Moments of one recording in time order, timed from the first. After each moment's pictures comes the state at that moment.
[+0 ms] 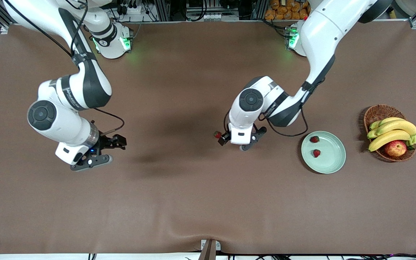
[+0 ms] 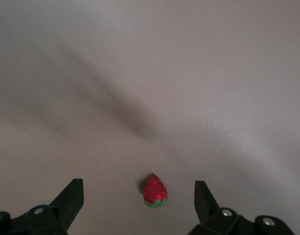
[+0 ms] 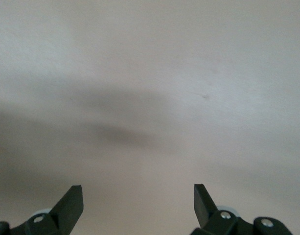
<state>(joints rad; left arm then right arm) -0.23 0.69 -0.53 -1.64 0.30 2.27 -1.60 0.21 0.36 0.02 -1.69 0.02 2.04 -0.04</state>
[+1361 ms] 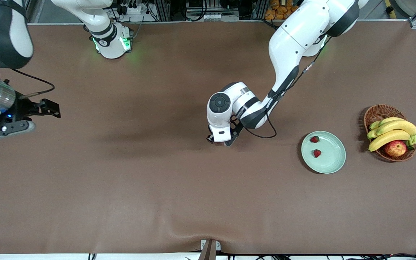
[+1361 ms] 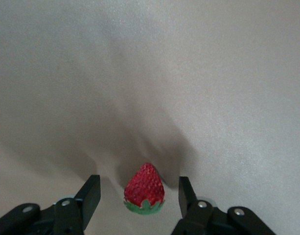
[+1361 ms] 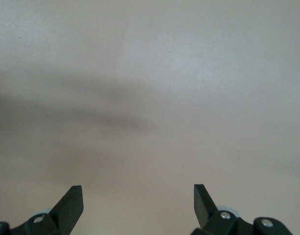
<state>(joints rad) -0.48 0.85 -0.36 -1.52 0.31 2.29 -1.88 -0.04 0.09 0.02 -1.69 -0.02 1.66 -0.24</state>
